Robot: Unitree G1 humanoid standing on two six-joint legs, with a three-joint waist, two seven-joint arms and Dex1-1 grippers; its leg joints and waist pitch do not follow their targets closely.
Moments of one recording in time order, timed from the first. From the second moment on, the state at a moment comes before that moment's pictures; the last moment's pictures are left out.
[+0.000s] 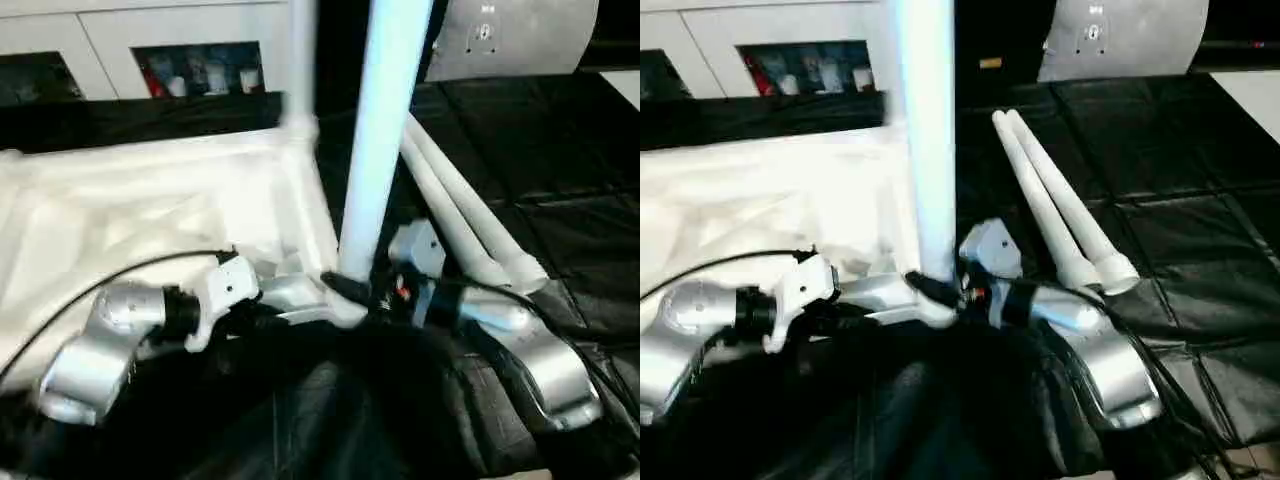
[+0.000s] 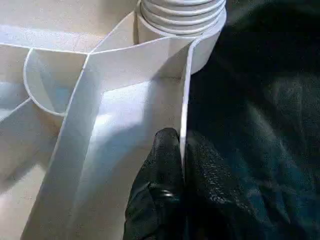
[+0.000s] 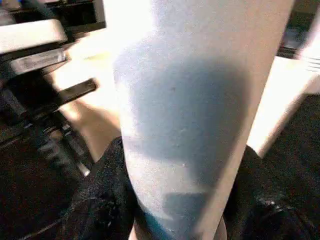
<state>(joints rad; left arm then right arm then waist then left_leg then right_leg) -0.19 0.54 -0.17 -0.22 -0.04 0.53 -1.02 -0.29 -0.31 0.24 -0.12 0.27 0.37 0.71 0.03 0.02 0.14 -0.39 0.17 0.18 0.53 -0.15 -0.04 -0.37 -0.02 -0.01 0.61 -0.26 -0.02</state>
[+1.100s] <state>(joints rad) -0.22 0.56 -0.21 -0.20 -0.07 0.46 -0.93 -0.30 -0.19 0.04 0.01 0.46 0.36 0.71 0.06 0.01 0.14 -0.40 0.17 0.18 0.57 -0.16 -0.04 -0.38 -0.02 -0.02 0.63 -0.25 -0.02</state>
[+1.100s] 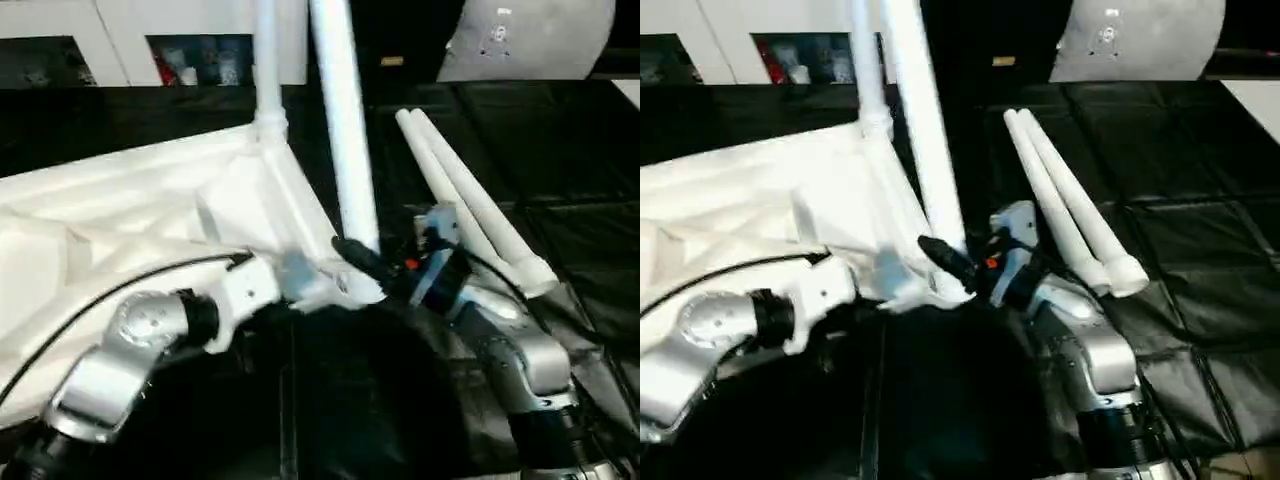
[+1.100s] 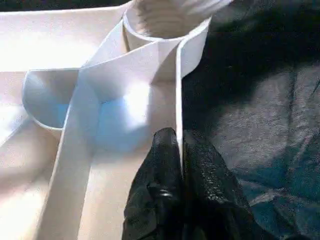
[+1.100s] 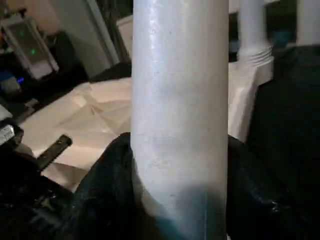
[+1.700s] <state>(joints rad) -0.57 0.30 0.01 -0.09 -0.22 0.62 -0.61 -0.26 -0.18 0.09 -0.09 0.43 0.38 0.66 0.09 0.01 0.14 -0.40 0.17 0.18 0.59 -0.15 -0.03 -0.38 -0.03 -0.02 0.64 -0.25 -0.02</state>
